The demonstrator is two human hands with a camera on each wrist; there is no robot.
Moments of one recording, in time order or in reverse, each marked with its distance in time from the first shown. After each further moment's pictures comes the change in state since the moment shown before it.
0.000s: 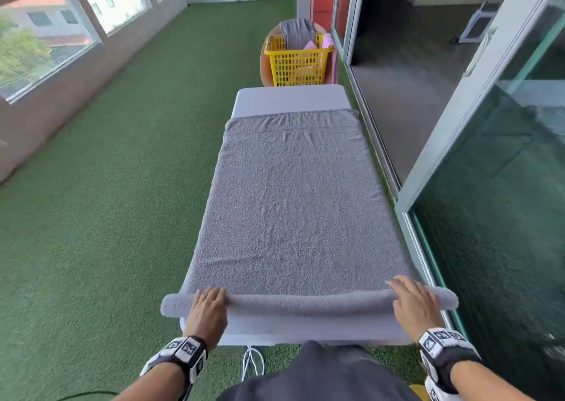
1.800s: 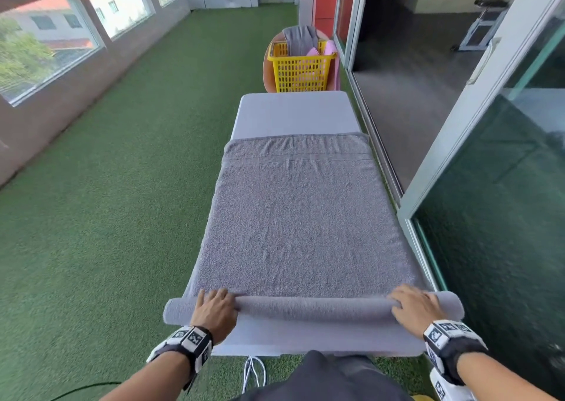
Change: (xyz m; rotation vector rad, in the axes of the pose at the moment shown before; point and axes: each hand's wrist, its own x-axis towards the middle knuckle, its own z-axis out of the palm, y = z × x) left_hand 0.027 -0.001 -0.018 0.123 -0.175 0.052; right_hand 0.021 -0.018 -0.024 -0.057 -0.268 -0.002
